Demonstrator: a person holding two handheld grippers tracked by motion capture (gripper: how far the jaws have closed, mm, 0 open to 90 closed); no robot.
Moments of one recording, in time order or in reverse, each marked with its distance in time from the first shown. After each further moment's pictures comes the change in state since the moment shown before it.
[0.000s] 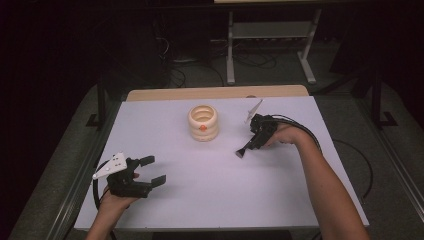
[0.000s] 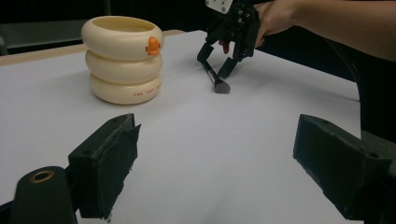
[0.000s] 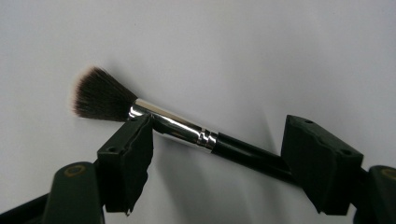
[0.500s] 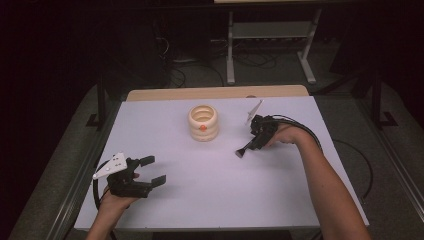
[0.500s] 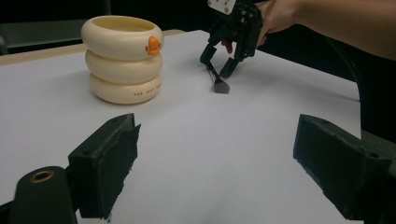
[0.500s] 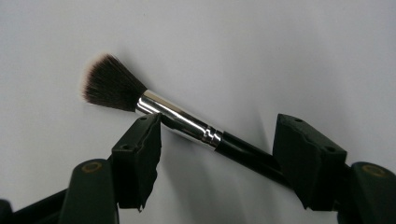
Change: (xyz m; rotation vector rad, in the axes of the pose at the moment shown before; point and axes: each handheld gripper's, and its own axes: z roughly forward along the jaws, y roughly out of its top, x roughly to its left) left arm 0.000 0.000 0.000 0.000 -0.001 0.000; right arm 0.003 0.000 -0.003 0.027 0.005 -0.026
